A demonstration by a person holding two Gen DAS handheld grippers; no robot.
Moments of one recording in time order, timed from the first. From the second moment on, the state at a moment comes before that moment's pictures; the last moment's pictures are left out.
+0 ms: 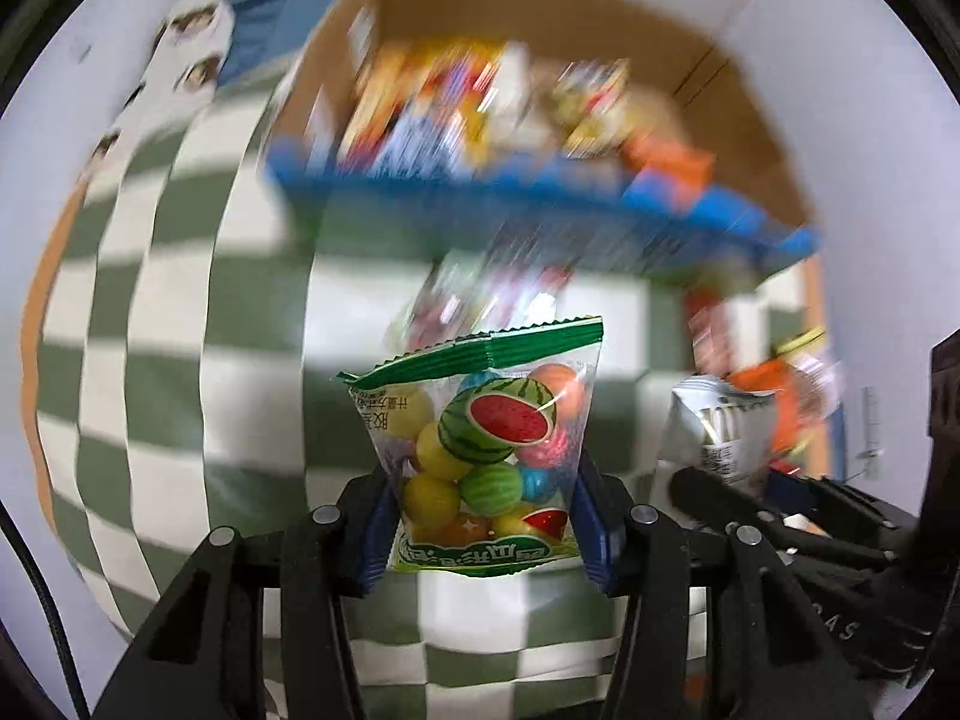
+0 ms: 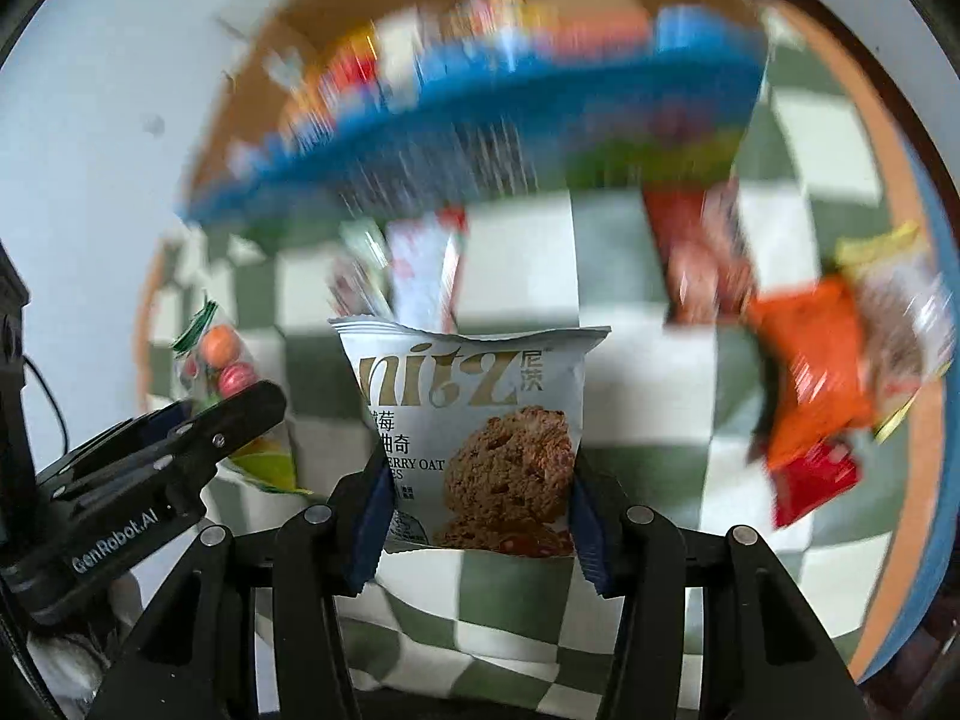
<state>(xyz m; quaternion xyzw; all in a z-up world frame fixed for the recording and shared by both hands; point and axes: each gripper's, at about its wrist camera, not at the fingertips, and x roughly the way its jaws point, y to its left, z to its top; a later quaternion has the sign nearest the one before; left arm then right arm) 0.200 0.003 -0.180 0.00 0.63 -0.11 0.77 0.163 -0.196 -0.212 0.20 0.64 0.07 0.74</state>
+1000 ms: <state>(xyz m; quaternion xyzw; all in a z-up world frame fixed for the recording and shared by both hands) 0.427 -0.059 -0.239 0.03 0.71 -0.11 0.70 0.374 -0.217 -0.242 0.15 0.68 0.03 0.72</state>
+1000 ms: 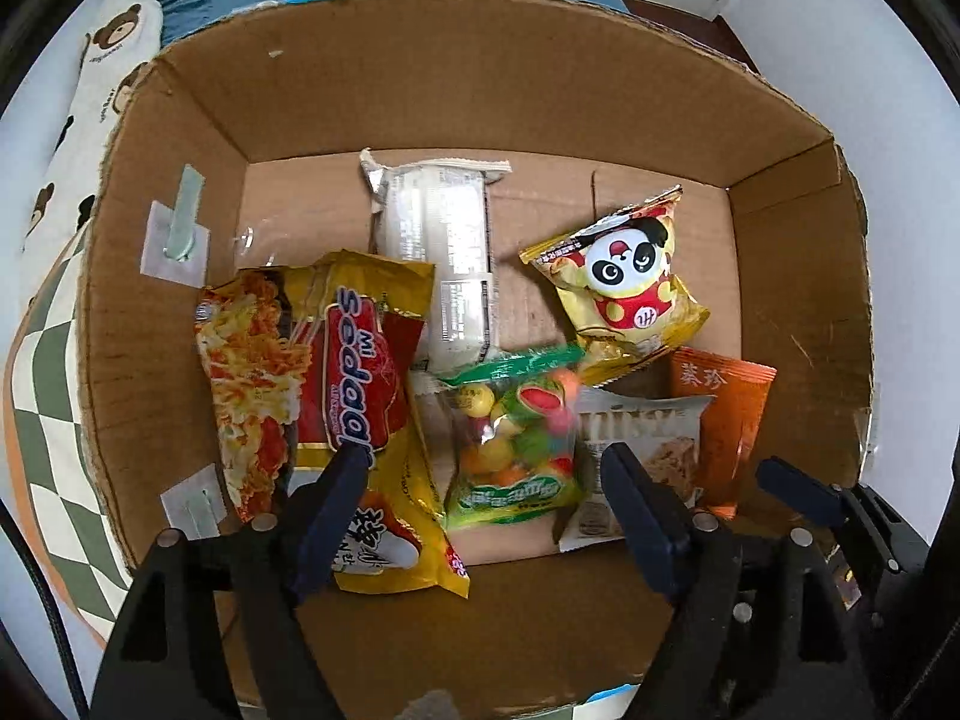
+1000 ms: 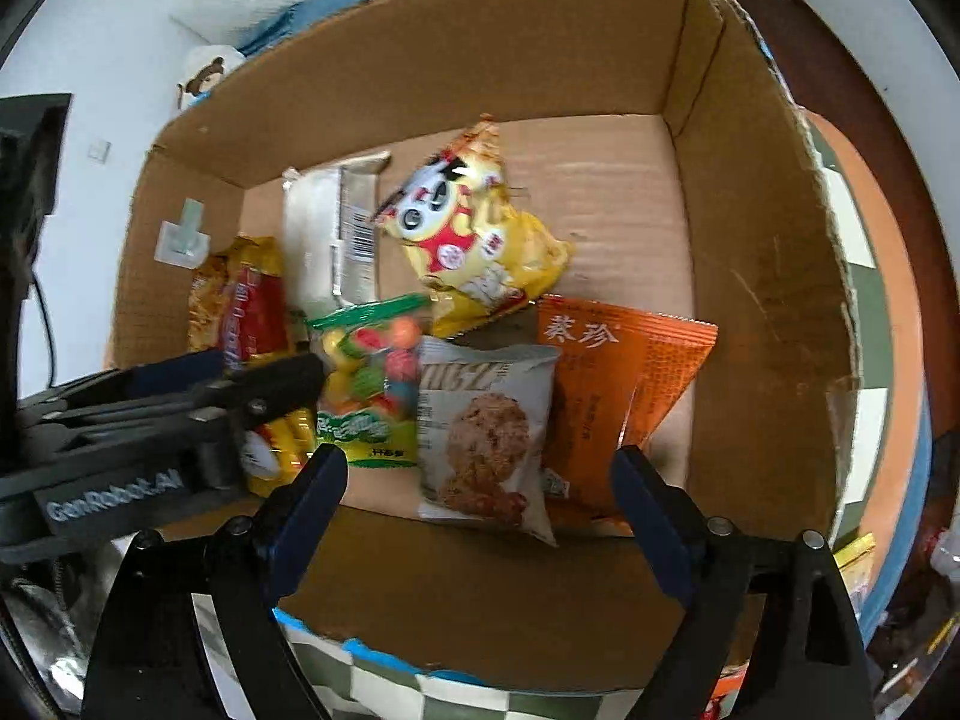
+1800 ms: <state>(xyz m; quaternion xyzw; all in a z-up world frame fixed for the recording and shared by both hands) 0.359 -0.016 -0.147 0.05 0.56 -0.06 0.82 0.322 -0.220 -0.156 0.09 0.58 -0.02 0.81</state>
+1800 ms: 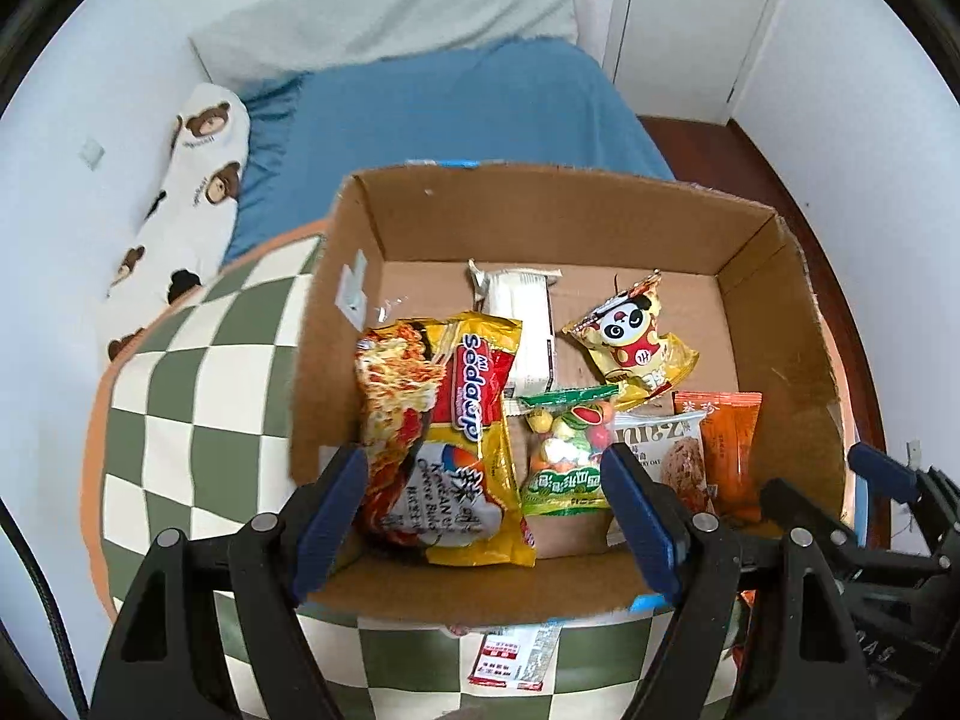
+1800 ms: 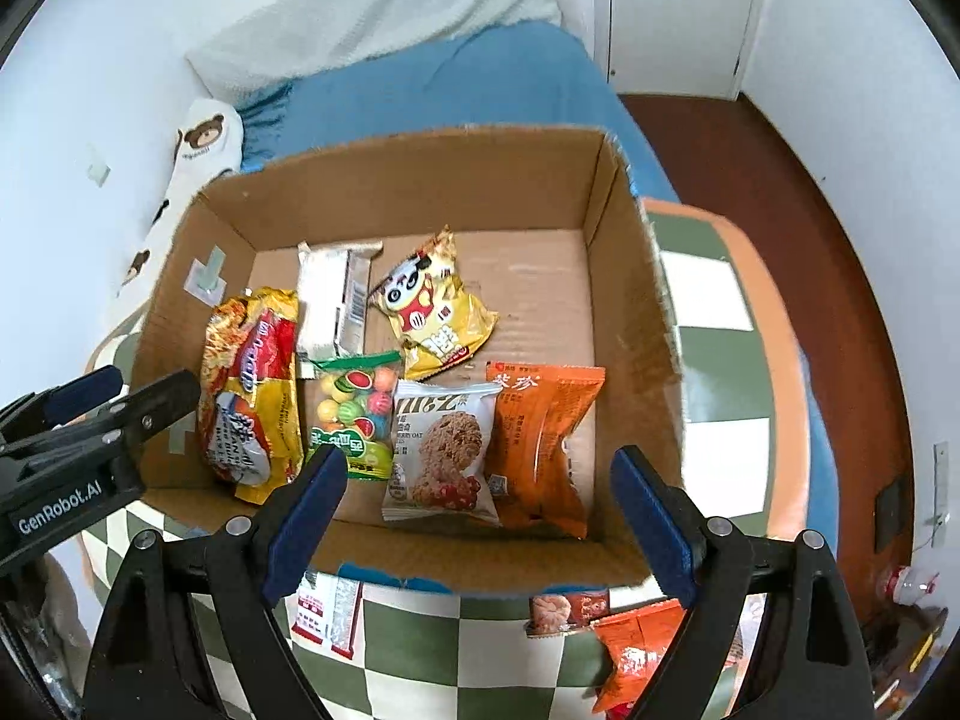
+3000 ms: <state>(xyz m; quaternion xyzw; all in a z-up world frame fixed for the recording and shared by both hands) 0.241 -0.012 -0.280 0.07 0.67 -0.06 0.74 0.216 -0.265 -0.236 0.18 0.61 -0.05 0.77</state>
